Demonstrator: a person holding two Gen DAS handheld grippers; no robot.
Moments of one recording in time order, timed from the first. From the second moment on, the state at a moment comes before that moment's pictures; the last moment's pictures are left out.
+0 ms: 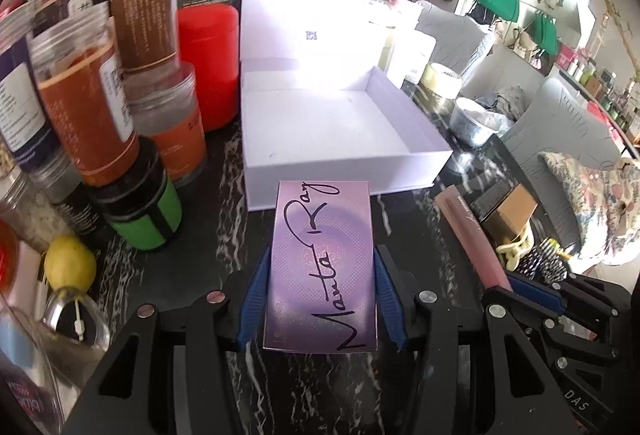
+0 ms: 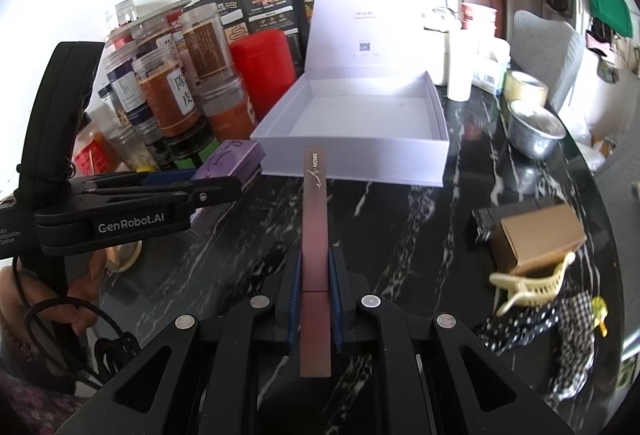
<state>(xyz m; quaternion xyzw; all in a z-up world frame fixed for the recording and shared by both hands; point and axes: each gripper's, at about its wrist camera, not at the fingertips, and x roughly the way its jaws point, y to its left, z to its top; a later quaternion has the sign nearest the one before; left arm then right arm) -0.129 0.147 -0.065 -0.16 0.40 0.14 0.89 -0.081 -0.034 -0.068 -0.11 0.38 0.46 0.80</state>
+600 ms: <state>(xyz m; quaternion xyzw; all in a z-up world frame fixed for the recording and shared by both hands) -0.085 0.147 -0.021 -0.11 0.36 0.13 0.92 -0.047 -0.019 -0.028 -0.12 0.33 0.45 0.82</state>
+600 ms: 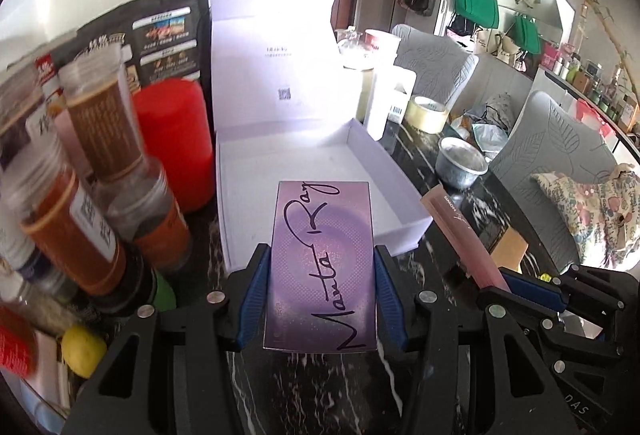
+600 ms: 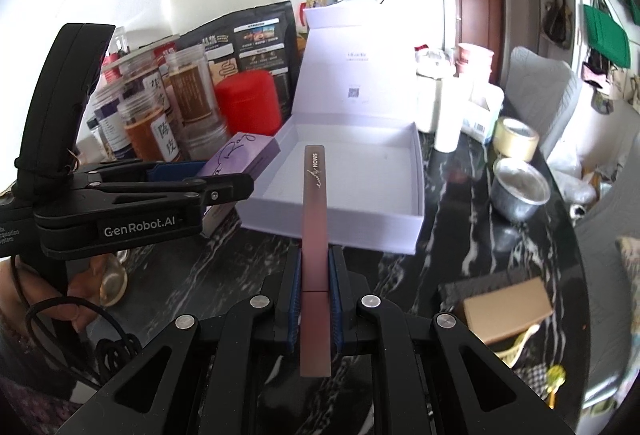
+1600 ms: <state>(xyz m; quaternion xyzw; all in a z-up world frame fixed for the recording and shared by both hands) 0.026 0.191 -0.004 -0.10 0.34 0.14 0.93 0.040 0.022 -0.002 -0.13 0.30 0.43 0.84</state>
